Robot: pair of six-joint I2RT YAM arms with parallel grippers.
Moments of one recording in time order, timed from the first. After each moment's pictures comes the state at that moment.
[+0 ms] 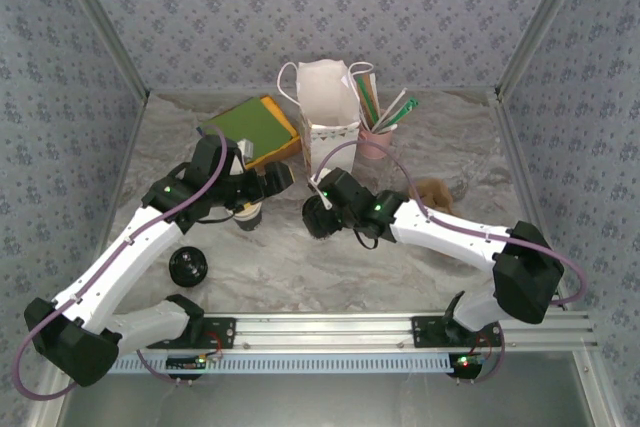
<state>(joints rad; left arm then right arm) -0.56 1.09 1.09 -0.74 0.25 -0.86 0.93 1.46 1.03 -0.43 0.12 0.22</state>
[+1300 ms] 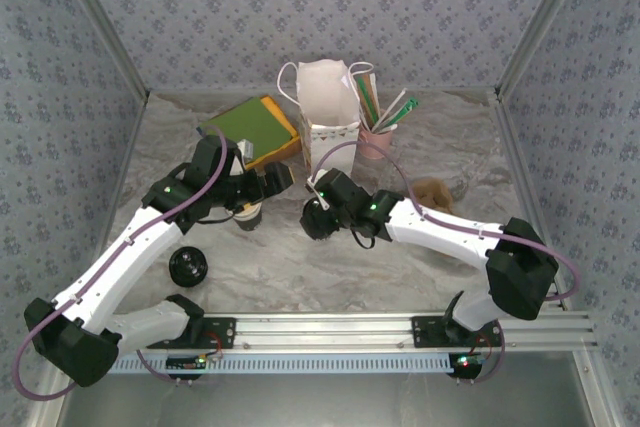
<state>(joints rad) -0.56 1.09 1.09 -0.74 0.25 -0.86 0.94 1.49 1.05 -0.44 0.12 0.22</state>
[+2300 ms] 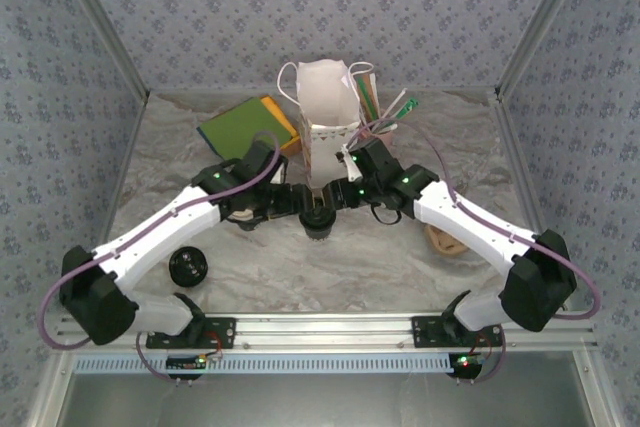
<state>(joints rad) -0.75 1.34 1.17 -0.84 0.15 -0.80 0.70 1.40 1.13 -0.59 -0.17 0.39</state>
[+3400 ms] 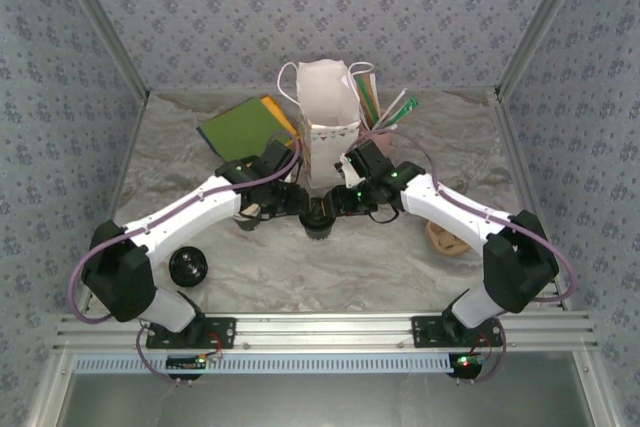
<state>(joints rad) -0.74 1.48 1.17 -0.79 0.11 -0.74 0.67 1.52 1.12 -0.61 -0.34 0.46</state>
